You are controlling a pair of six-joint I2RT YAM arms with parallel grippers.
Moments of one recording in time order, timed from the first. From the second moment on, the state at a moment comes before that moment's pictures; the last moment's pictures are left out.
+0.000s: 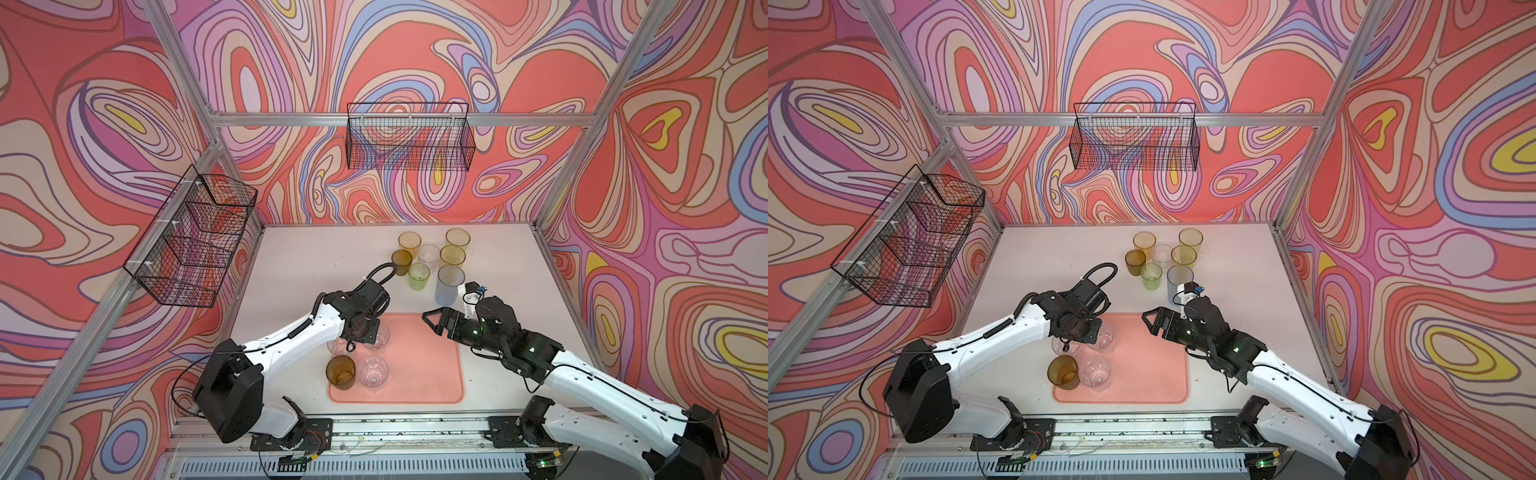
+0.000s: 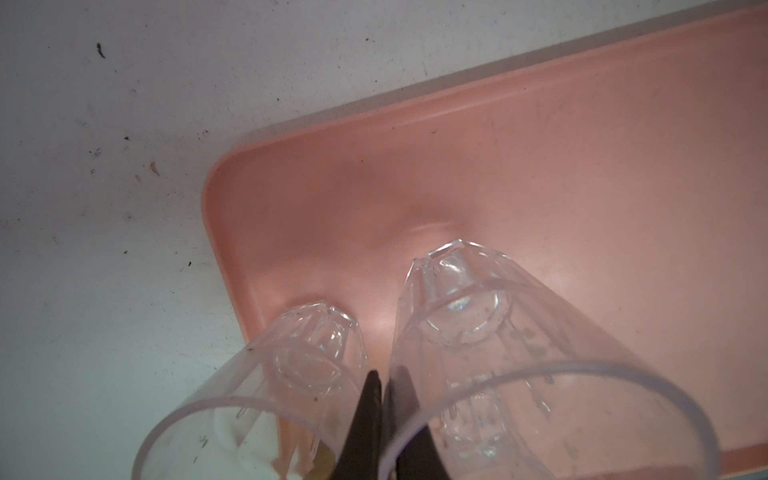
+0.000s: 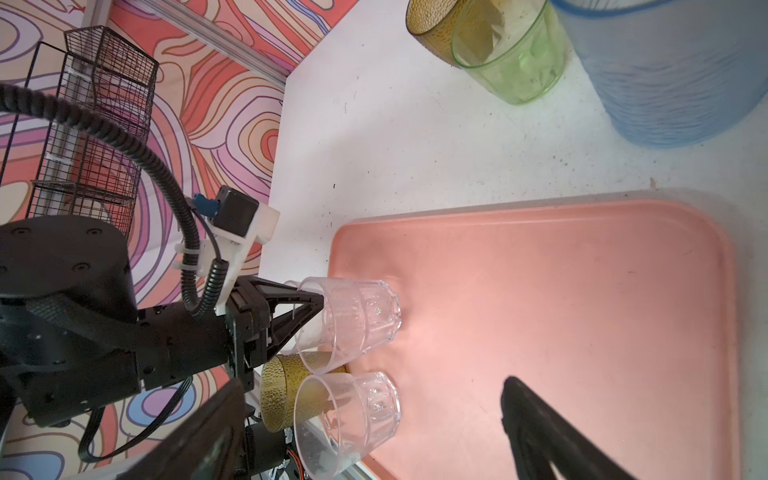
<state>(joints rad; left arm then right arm) -0.71 1.44 1.03 -0.91 -0.14 -0.48 0.75 0.95 0.67 -0.24 -0.09 0.96</state>
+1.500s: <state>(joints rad) -0.72 1.44 1.18 -0.94 -0.22 -0.40 0.75 1.00 0.69 -0.28 -0.09 0.95</state>
